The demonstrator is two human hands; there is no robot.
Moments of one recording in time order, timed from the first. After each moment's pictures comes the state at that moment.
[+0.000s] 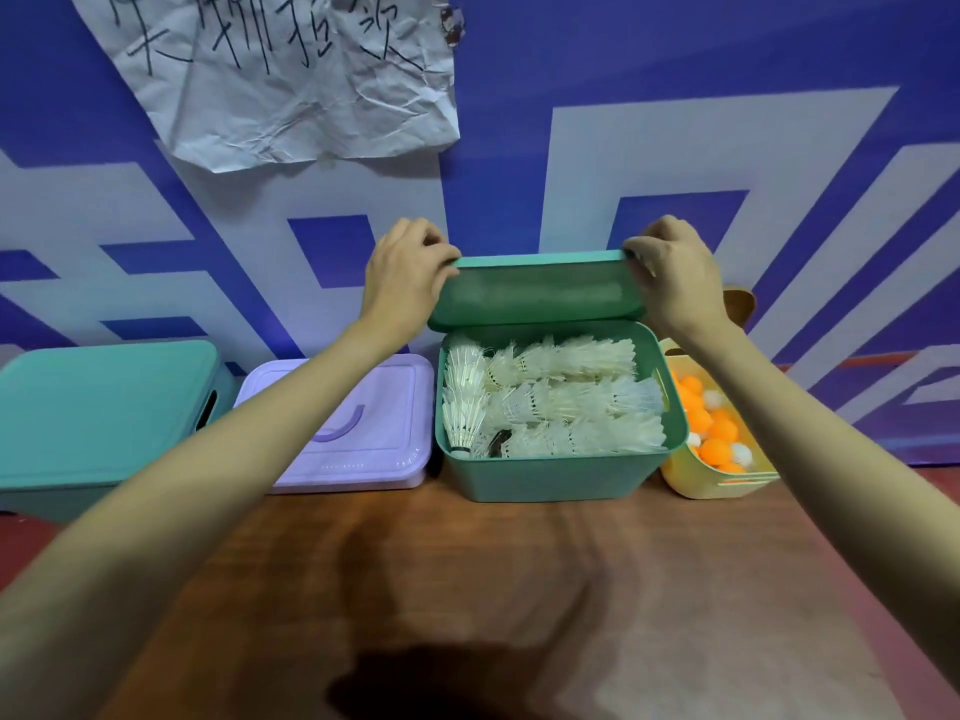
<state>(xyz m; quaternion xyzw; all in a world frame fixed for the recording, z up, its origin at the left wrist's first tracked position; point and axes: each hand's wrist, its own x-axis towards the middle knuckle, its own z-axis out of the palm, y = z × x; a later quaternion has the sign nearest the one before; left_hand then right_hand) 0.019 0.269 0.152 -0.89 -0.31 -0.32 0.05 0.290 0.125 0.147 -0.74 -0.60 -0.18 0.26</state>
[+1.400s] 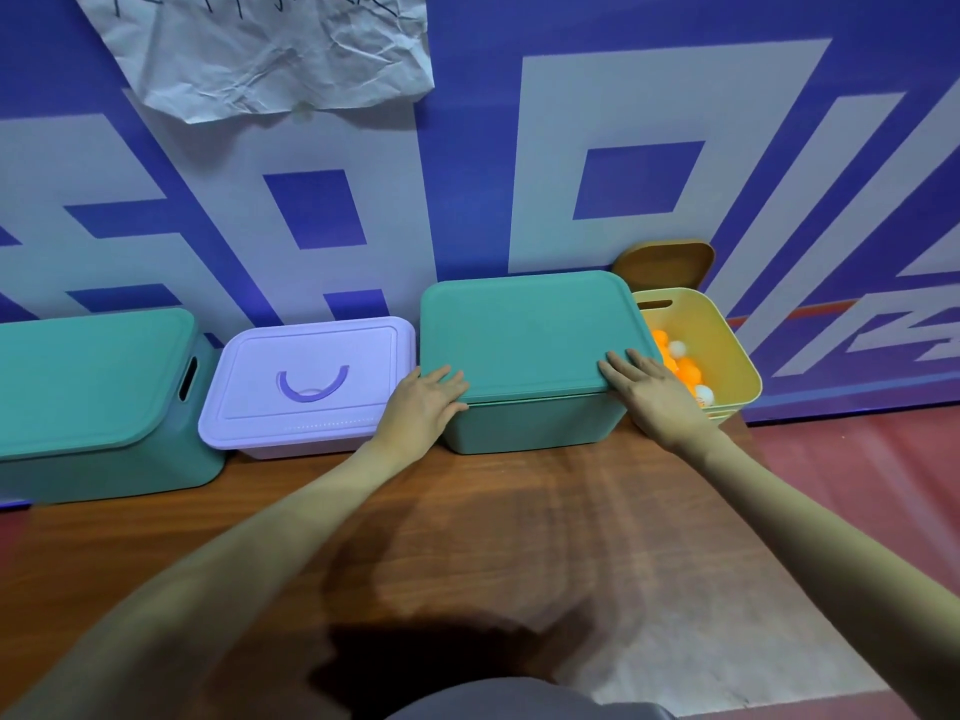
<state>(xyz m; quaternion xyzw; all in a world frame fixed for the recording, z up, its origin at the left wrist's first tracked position) -0.038 0.158 0.002 -0.94 -0.28 -0.13 -0.11 0.257 -0.009 0.013 -0.75 -0.65 -0.05 -0.08</state>
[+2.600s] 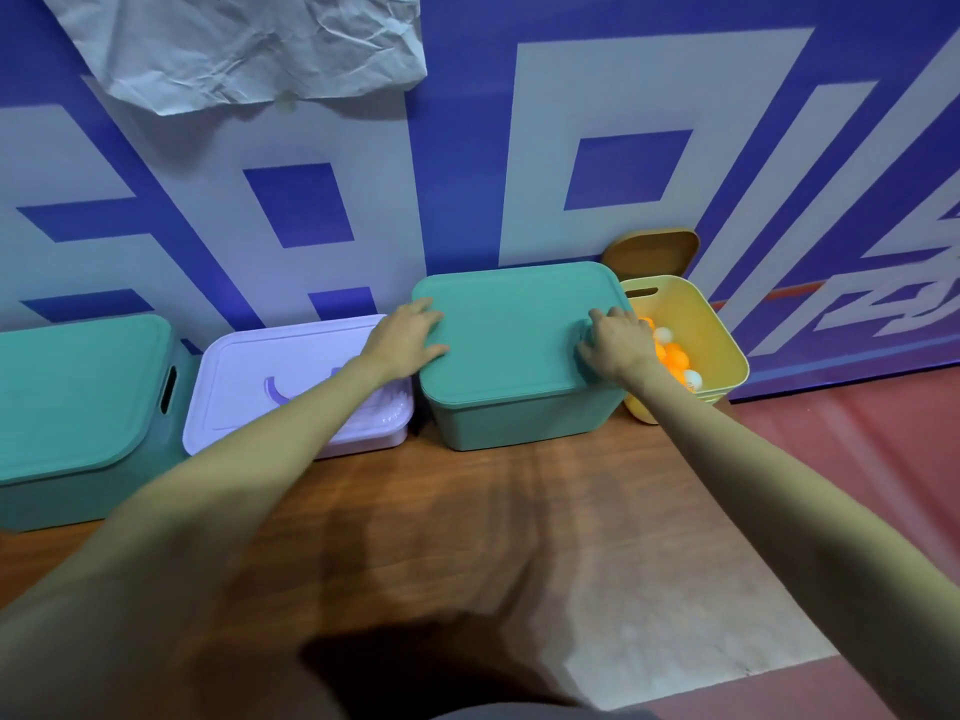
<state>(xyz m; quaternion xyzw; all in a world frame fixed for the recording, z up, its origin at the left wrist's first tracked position) -0.009 0.240 0.045 -0.94 -0.32 -0.03 -0.13 0.233 0.062 0.043 -0.88 -0.47 0.03 -0.01</state>
